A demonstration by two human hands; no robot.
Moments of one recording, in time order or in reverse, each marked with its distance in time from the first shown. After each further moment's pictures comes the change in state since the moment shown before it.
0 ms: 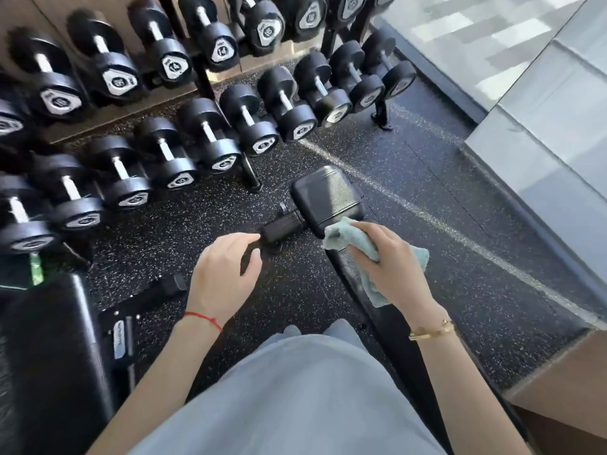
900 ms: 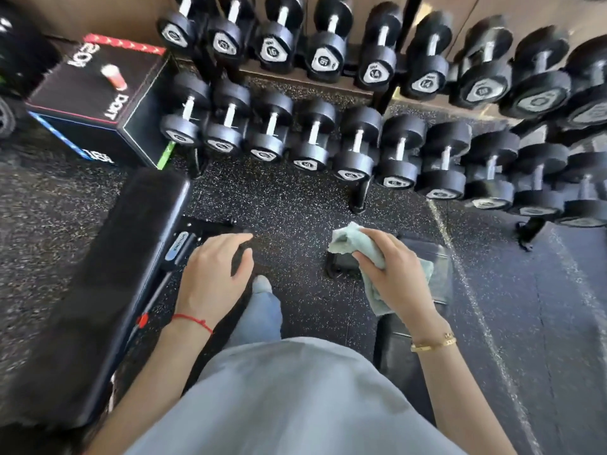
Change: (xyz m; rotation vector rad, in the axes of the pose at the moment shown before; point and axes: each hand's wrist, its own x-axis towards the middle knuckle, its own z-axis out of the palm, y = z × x) left_hand -0.038 -0.092 -0.045 0.064 0.377 -0.632; right_hand 0.175 -0.101 0.104 -0.054 -0.423 -0.509
